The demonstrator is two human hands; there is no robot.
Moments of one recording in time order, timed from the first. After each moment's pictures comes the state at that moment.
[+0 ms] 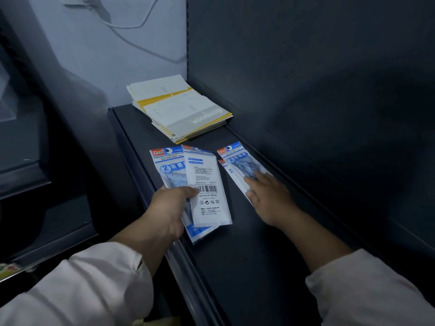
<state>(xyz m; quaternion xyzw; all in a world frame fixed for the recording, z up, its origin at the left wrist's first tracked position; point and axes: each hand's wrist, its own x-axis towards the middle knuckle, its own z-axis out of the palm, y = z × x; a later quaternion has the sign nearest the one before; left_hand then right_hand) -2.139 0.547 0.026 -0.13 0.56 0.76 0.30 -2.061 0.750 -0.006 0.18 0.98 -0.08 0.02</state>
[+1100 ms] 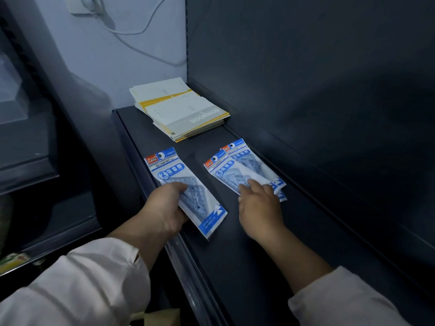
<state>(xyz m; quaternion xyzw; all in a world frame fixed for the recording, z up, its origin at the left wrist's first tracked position) -2.117 0.541 0.038 -0.18 0.54 0.77 0.31 -2.029 0.697 -0.008 0.23 0.97 -0.05 -0.07</state>
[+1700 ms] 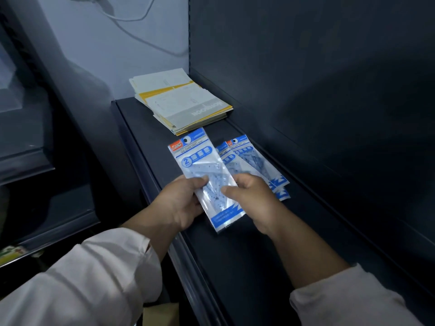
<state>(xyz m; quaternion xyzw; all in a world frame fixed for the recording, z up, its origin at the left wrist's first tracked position) -2.118 0.558 0.033 -0.09 0.54 0.74 0.39 -2.041 0.681 0.032 0.25 0.73 -0.64 -0.02</state>
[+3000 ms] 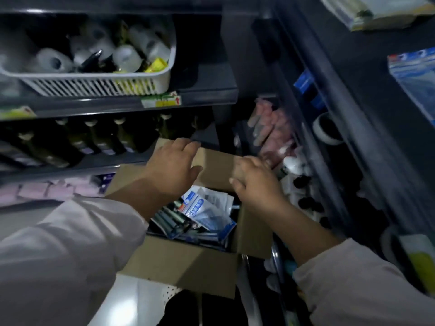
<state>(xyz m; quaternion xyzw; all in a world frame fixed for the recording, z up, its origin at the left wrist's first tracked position) -2.057 0.192 -0.105 0.20 0.97 0.12 0.09 -2.011 0.385 -0.127 0.01 0.98 -0.18 0.09</state>
